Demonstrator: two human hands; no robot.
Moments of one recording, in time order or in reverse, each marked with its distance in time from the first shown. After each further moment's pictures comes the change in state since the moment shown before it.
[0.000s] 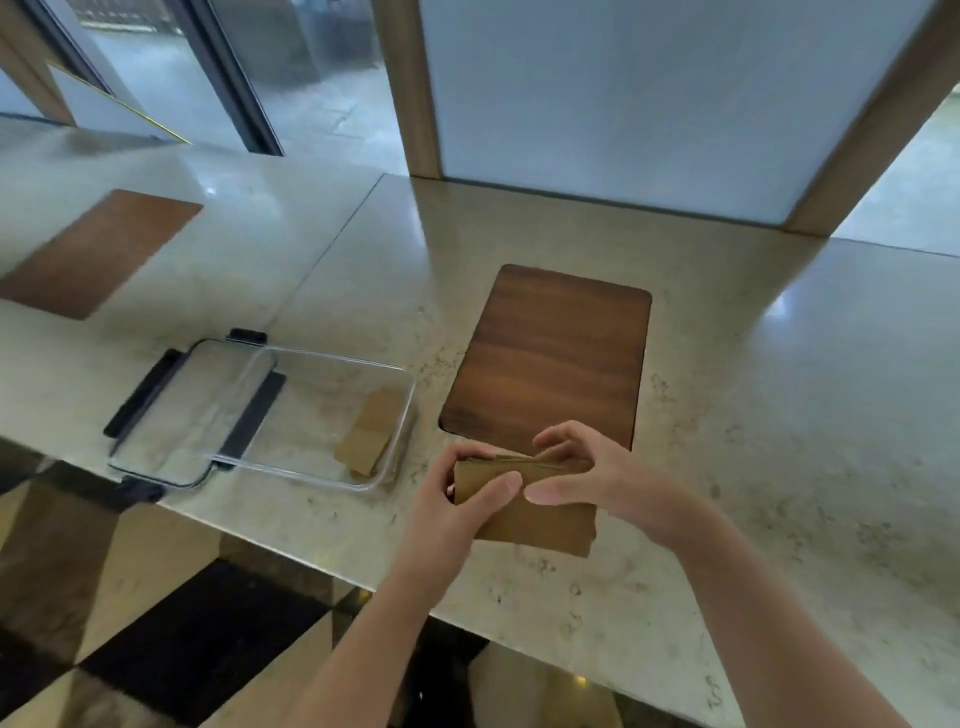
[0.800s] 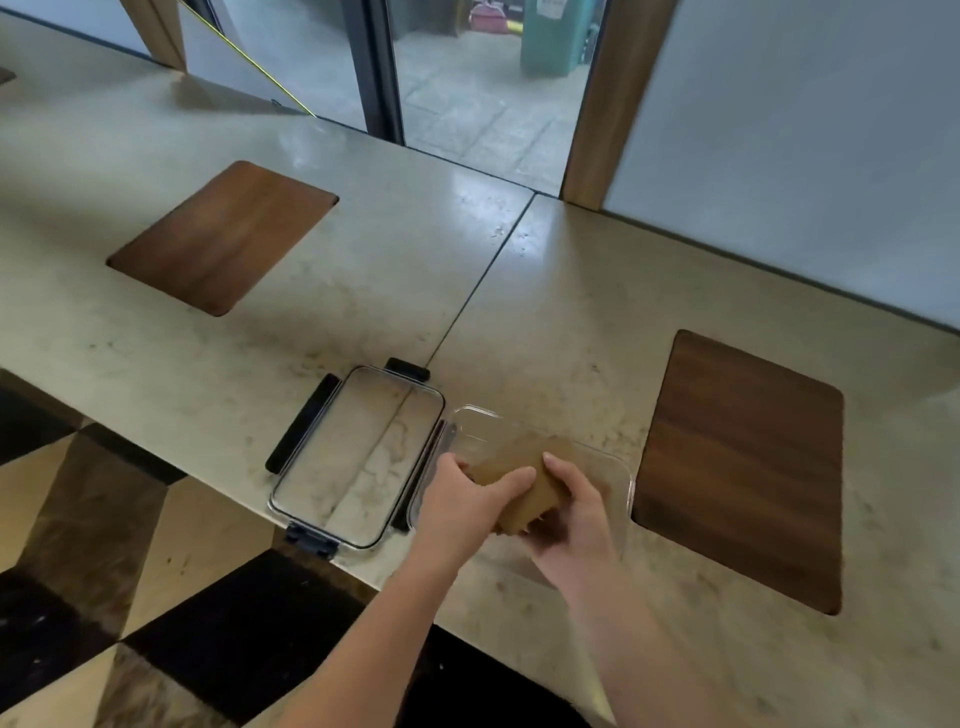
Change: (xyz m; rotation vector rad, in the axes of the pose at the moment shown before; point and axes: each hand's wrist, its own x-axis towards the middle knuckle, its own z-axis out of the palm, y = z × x) left_hand 0.111 0.032 -0.264 0.140 0.231 -0.368; right_hand 0.208 -0.124 0.244 1.235 0.308 0.234
